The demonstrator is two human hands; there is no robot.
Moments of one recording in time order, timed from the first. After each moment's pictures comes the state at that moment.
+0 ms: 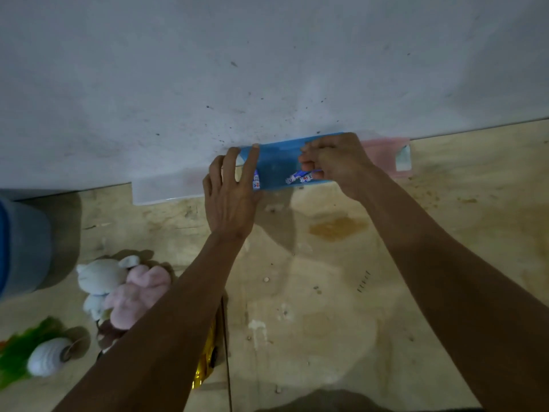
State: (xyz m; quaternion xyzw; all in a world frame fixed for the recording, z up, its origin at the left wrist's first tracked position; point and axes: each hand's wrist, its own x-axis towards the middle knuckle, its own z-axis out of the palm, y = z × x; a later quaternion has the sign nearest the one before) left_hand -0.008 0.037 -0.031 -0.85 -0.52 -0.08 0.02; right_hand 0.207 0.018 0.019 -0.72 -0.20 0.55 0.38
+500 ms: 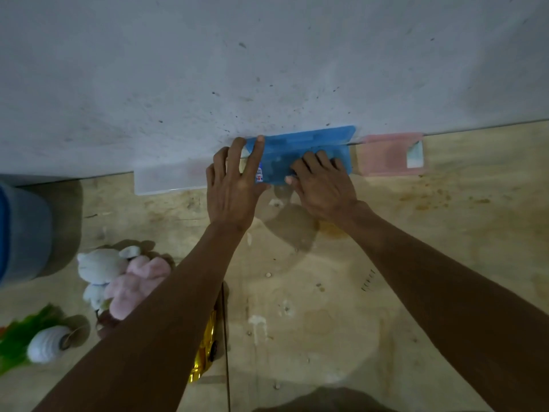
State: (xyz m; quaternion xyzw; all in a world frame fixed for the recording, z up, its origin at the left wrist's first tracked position) left_hand -0.014 0.043 -0.038 -0.87 -0.49 -0.09 0.03; right_hand 0.174 -0.011 -0.058 -0.70 -0.71 0.08 0.08
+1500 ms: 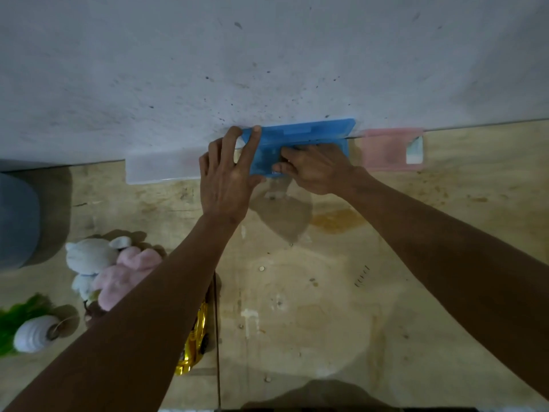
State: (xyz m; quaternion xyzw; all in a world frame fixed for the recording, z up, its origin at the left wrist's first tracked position) left_hand -0.016 0.045 -0.041 -0.87 -0.48 -0.11 0.03; right_hand 0.191 0.027 -0.042 -0.60 -0.78 0.17 0.03
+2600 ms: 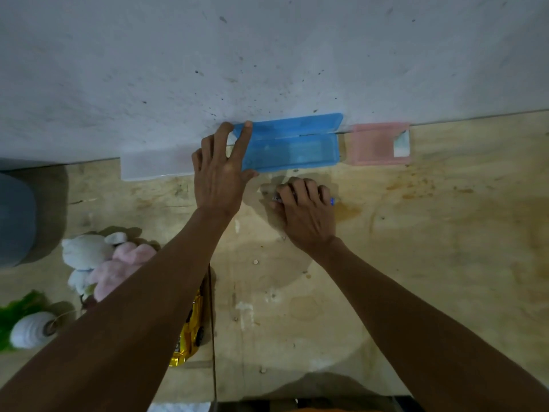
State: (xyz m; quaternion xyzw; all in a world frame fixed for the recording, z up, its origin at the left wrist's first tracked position) left_hand -0.012 0.039 -0.034 -0.86 -0.50 -0.10 0.01; right_hand 0.134 -0.078 -0.085 -0.73 -0.67 -0.01 0.12
